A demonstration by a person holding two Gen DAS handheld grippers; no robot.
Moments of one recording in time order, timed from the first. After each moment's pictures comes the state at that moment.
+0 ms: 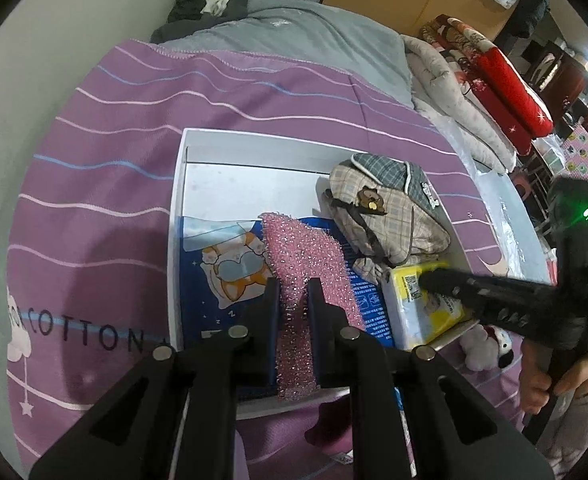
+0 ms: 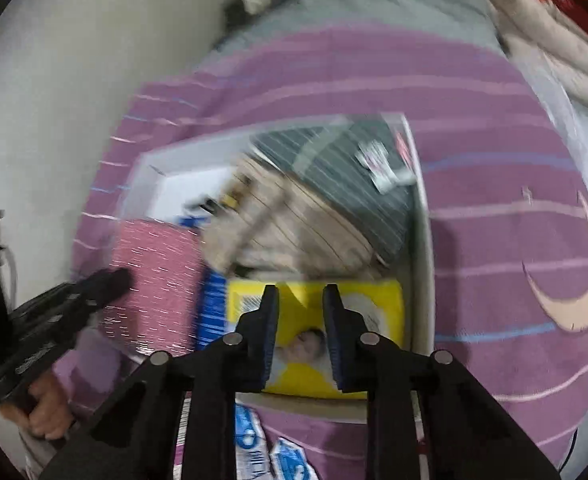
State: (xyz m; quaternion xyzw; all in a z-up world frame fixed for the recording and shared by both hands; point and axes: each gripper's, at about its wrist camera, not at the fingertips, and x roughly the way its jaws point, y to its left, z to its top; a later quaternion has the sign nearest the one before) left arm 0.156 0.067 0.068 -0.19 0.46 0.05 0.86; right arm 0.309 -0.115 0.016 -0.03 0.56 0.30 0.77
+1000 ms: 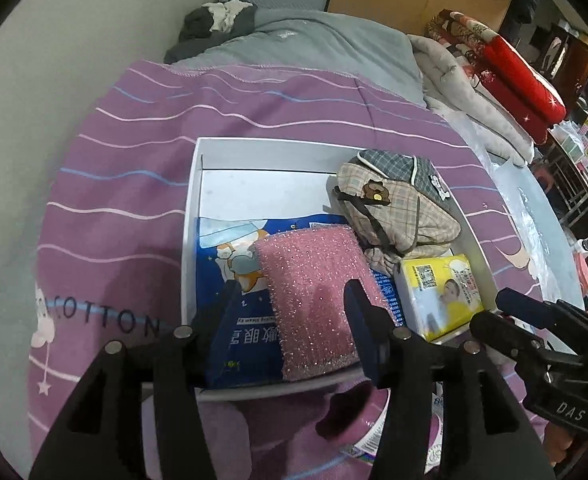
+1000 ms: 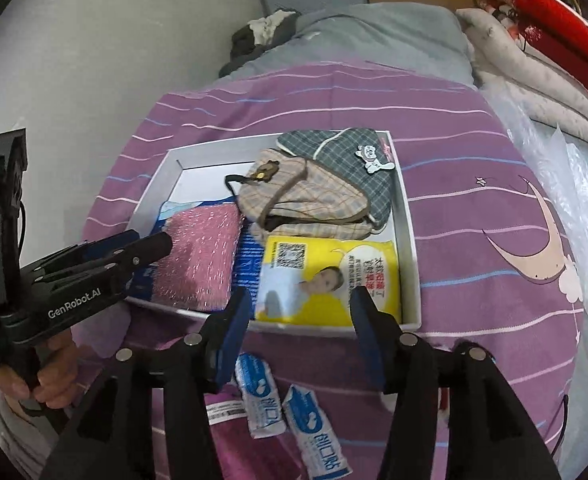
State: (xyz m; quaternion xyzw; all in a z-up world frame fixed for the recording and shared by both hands) left arm 0.139 0.050 0.078 -0.14 0.45 0.09 0.88; right arm 0.238 -0.133 0.050 -0.04 0.48 0.30 0.82
